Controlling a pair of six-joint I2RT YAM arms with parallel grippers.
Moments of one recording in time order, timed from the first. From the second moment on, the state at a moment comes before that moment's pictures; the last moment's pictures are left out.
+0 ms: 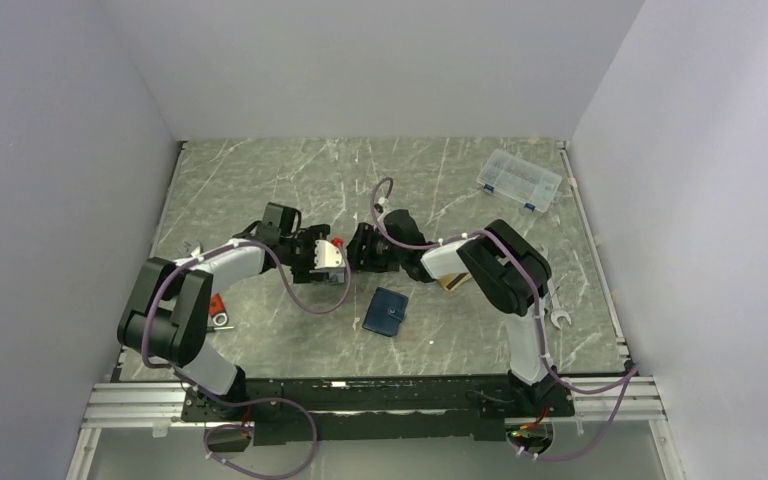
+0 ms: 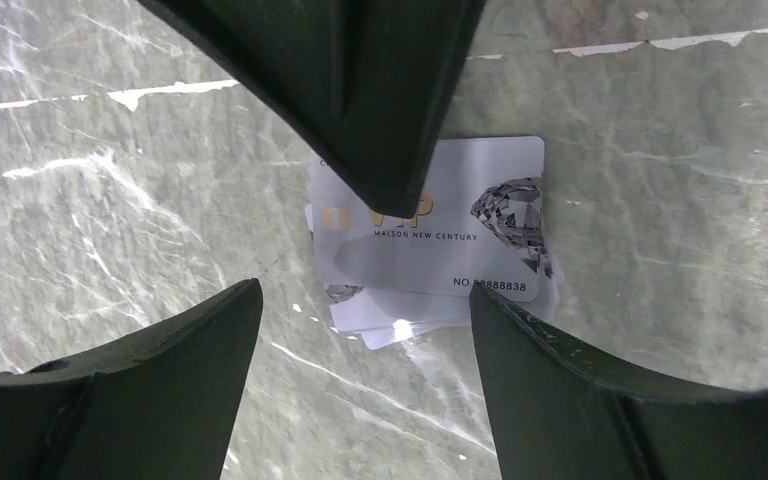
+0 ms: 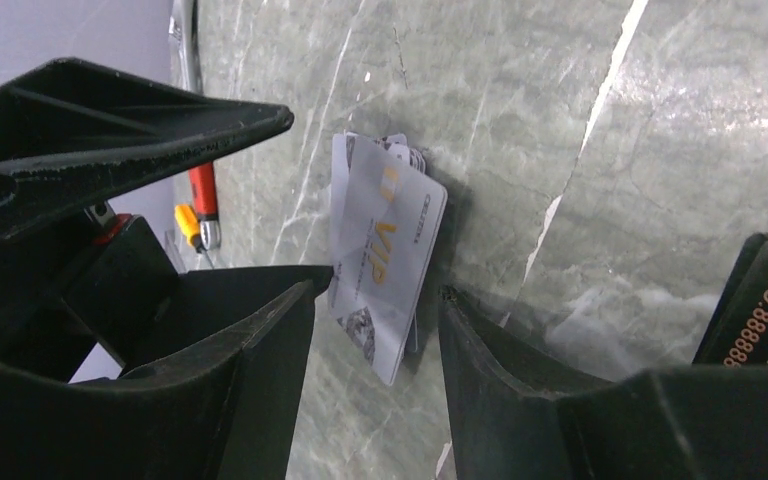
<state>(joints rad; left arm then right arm) -0.32 1.56 0.79 -0.18 0.53 1.22 0.69 2.06 1.03 0.52 -0.42 0.90</state>
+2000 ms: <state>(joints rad) -0.39 1.67 0.94 -0.21 0.49 1.20 0.67 2.11 0.93 0.73 -0.46 1.09</state>
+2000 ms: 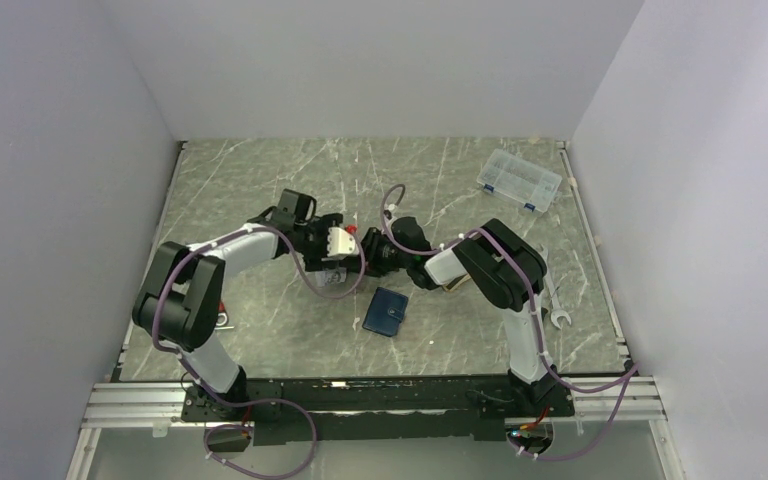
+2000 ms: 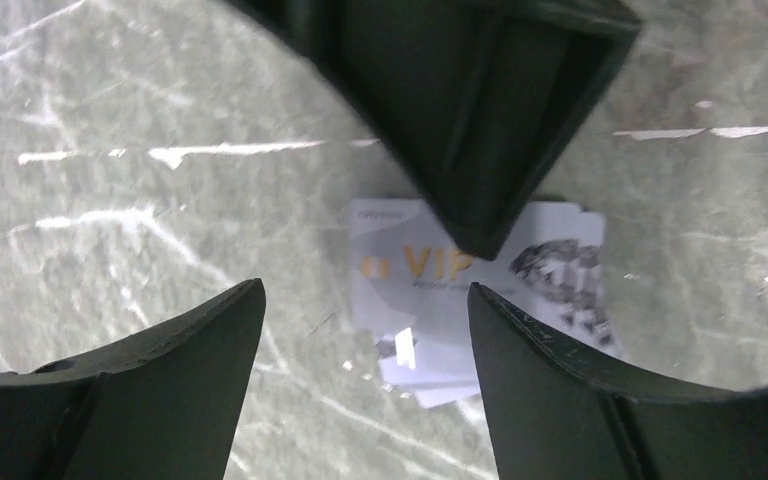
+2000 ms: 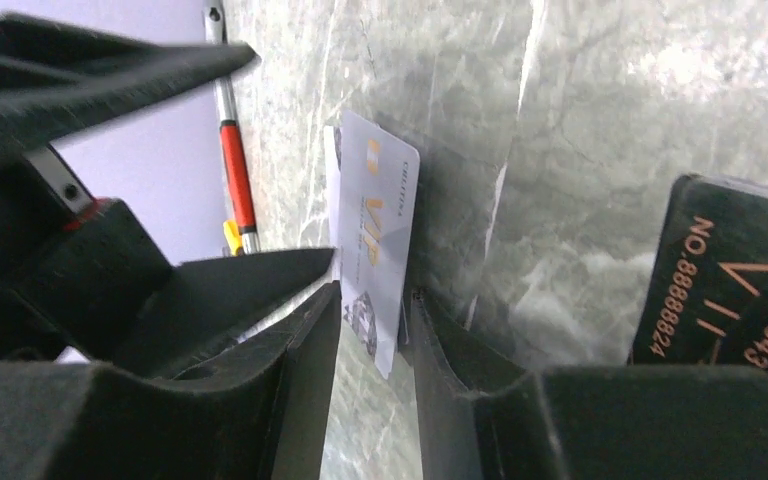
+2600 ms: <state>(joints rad) -0.32 1.71 1.01 -0.22 0.52 1.14 0.68 2.11 0.97 0.67 -0.42 1.05</state>
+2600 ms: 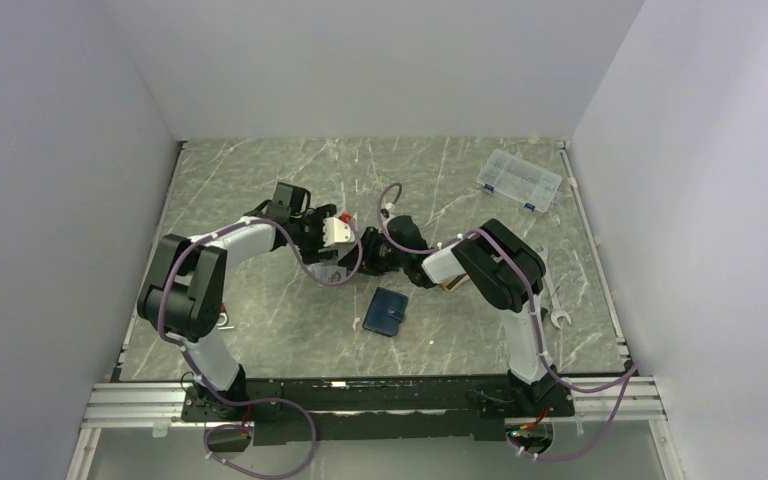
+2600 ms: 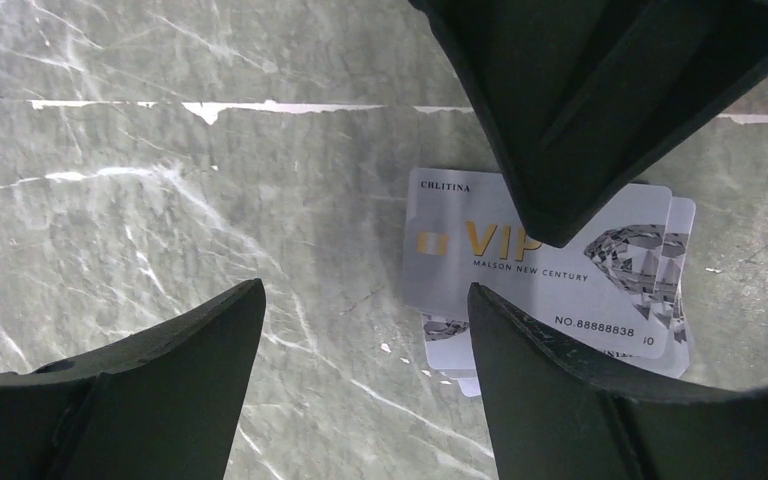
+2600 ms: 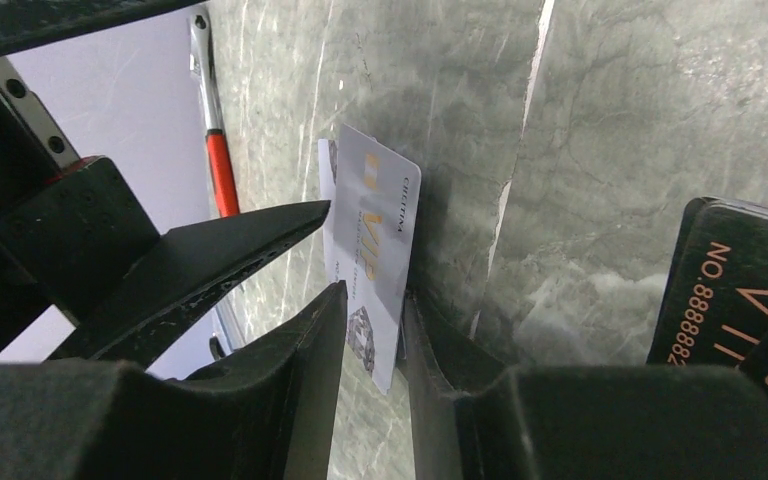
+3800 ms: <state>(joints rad) -0.31 1.70 0.99 -0.23 0.48 1.17 0.68 2.10 0.96 0.66 -0.39 1.05</state>
